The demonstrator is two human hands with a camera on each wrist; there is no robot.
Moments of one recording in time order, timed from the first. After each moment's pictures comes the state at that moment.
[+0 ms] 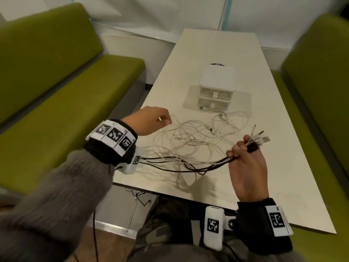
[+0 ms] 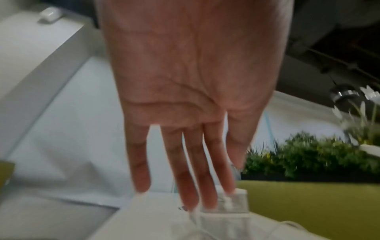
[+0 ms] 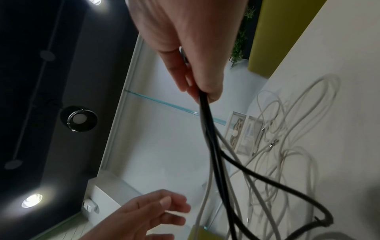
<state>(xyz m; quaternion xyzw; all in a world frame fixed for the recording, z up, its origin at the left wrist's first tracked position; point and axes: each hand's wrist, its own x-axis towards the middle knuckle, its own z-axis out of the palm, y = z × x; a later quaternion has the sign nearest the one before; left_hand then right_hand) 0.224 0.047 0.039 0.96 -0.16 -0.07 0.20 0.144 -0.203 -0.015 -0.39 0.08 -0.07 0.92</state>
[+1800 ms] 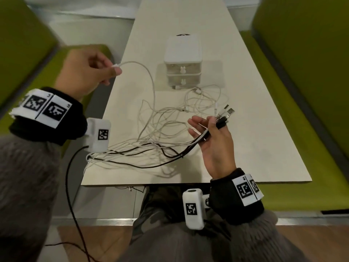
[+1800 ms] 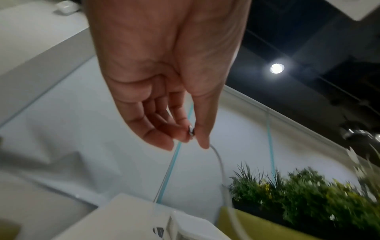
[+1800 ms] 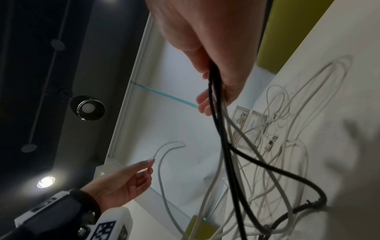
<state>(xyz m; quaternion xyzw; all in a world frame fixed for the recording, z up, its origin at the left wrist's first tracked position) 0.258 0.050 0.090 0.90 -0.06 0.10 0.42 0.141 -0.195 -0.019 -0.39 0.14 -0.06 0.91</state>
